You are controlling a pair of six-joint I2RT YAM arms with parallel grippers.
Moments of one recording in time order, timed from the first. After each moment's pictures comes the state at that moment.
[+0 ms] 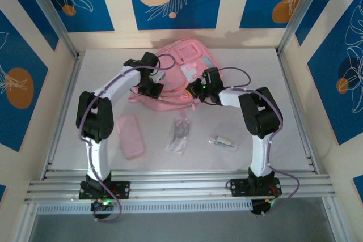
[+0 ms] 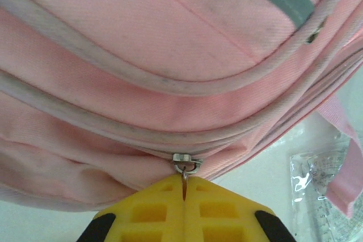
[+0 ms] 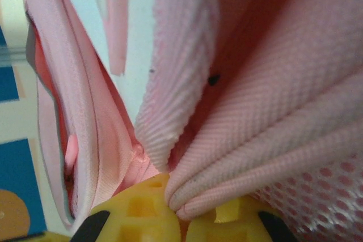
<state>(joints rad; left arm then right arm) -0.41 2.01 1.71 -1.02 0.13 -0.02 0.37 2.01 1.17 0.16 -0.45 1.09</state>
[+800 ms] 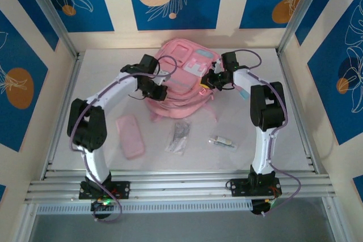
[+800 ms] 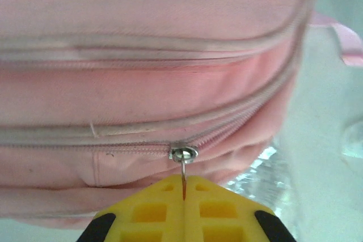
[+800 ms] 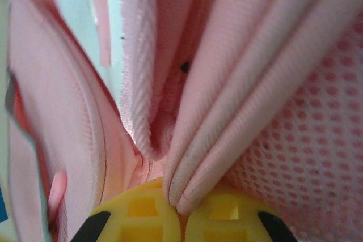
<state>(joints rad) -0.47 1.83 1.55 -0.88 0.33 -0.04 0.17 2.10 1.53 -0.45 -0.65 0.57</state>
